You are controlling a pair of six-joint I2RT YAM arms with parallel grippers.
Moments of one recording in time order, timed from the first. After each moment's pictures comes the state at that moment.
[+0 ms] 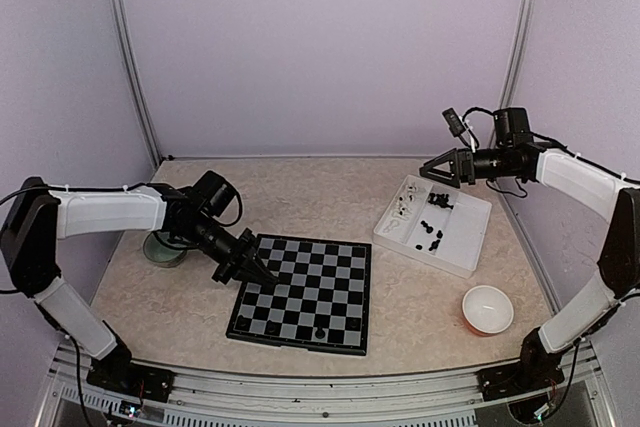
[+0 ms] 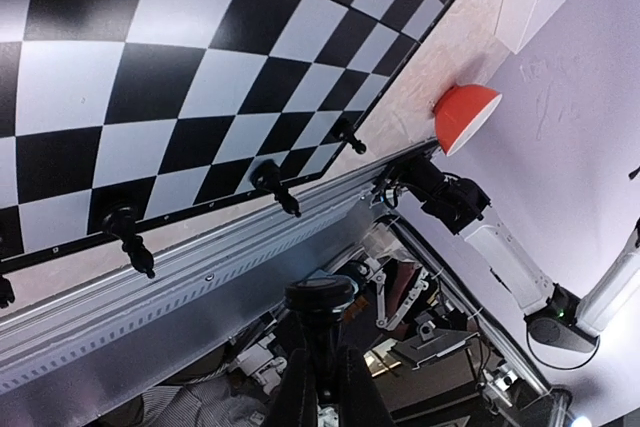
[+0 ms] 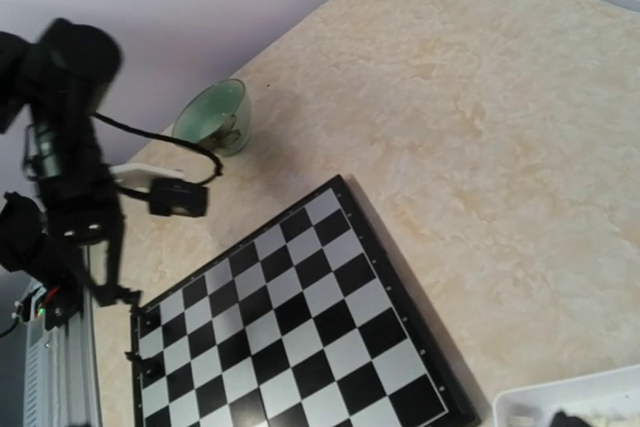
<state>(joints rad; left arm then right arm) -0.61 1.56 0.98 -0.56 0.91 -1.15 0.14 1.51 1.21 -0.35 -1.08 -0.11</state>
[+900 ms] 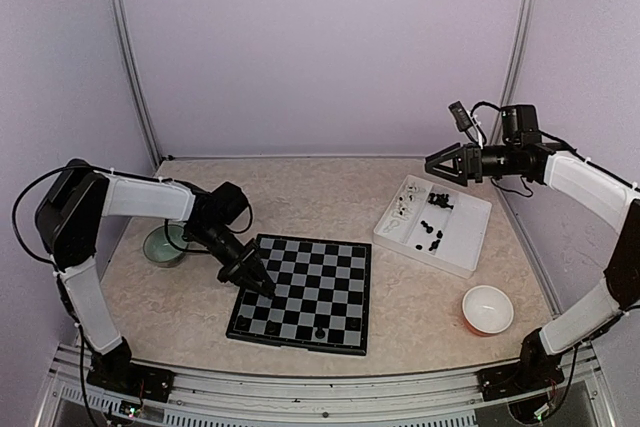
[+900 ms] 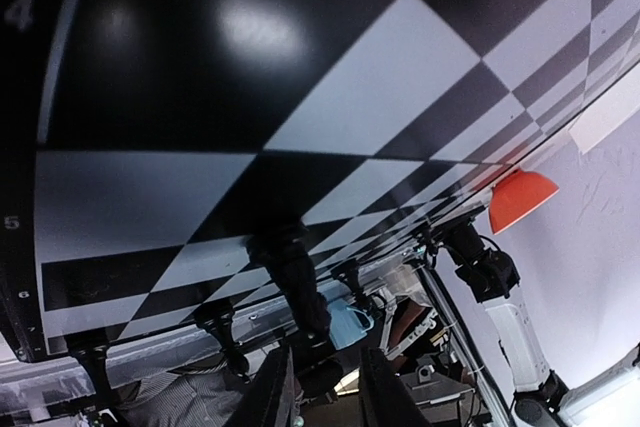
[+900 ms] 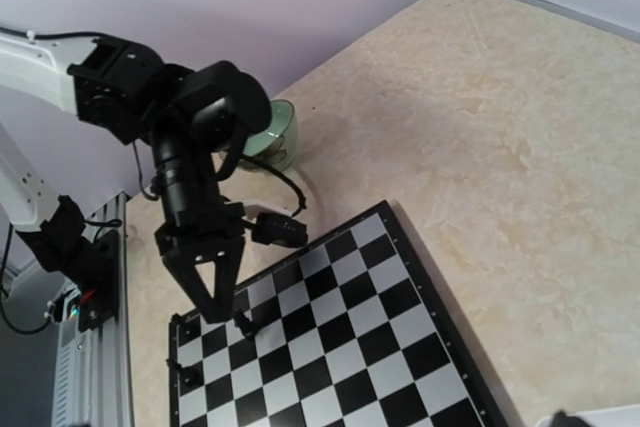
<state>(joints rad) -0.55 1.82 1.09 -0.70 0.86 -1.08 0.14 1.44 1.18 -0.32 -1.15 -0.08</state>
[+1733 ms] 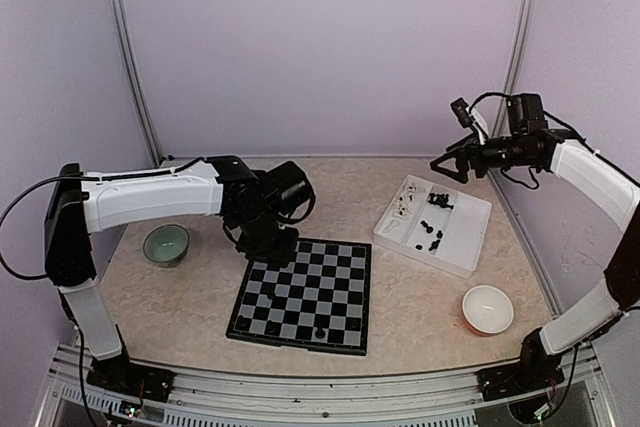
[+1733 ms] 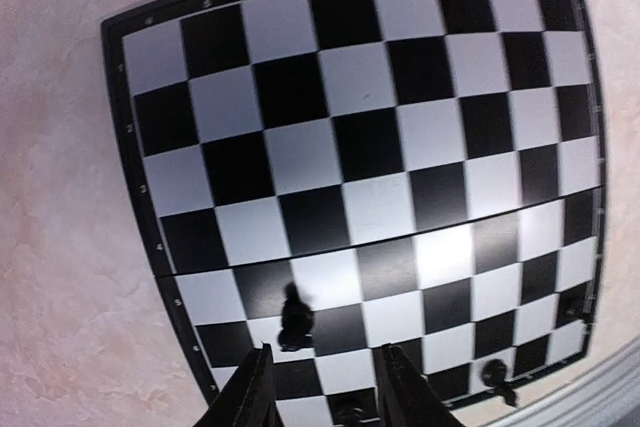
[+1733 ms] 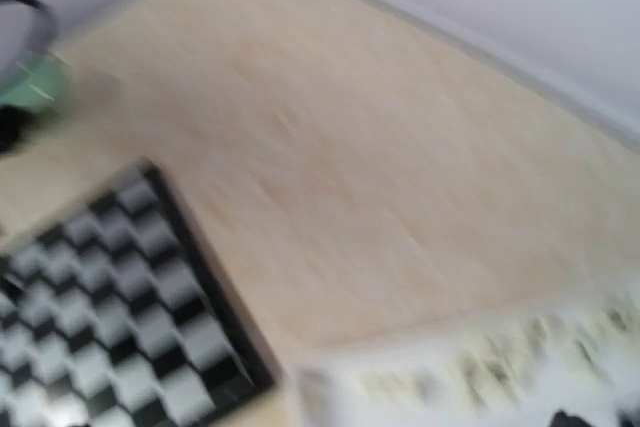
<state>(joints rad) -0.92 1.82 1.53 -1.00 -0.10 -0.65 0.12 1.43 1.31 -0.50 -0.77 -0.30</state>
